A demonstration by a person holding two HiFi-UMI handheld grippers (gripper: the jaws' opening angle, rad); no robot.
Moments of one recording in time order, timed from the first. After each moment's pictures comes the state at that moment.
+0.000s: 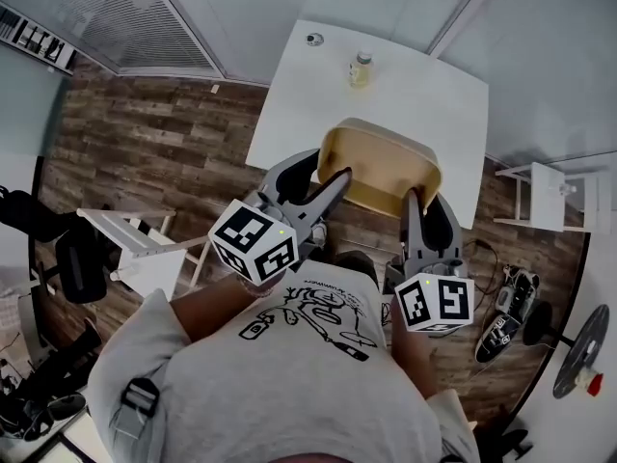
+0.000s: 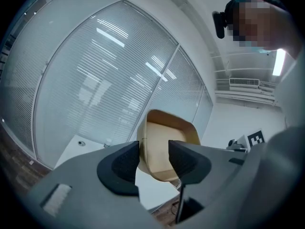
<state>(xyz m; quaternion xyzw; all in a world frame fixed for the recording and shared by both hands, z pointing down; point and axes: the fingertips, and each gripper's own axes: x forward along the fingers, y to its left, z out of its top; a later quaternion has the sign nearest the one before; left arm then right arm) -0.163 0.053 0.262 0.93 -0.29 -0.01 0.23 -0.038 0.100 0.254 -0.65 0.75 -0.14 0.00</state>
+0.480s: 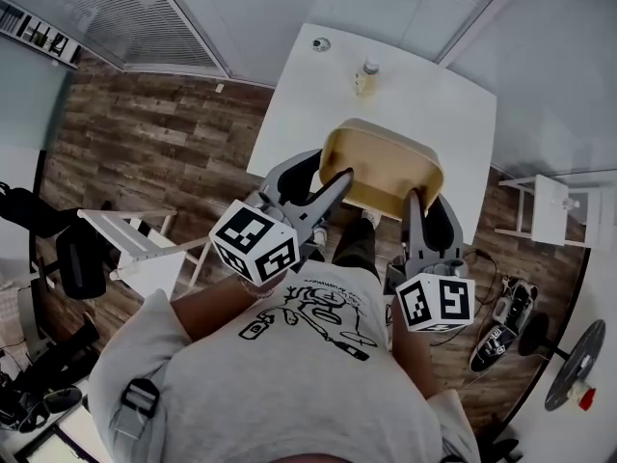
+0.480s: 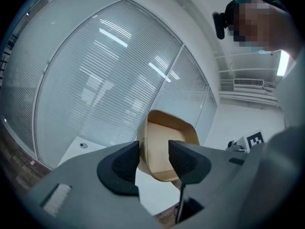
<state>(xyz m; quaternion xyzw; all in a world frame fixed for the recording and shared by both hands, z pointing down) -0.158 0.015 0.267 0.92 -0.31 -0.01 0.24 -0.029 0.058 0.263 -0.64 0.76 -0.15 0.00</state>
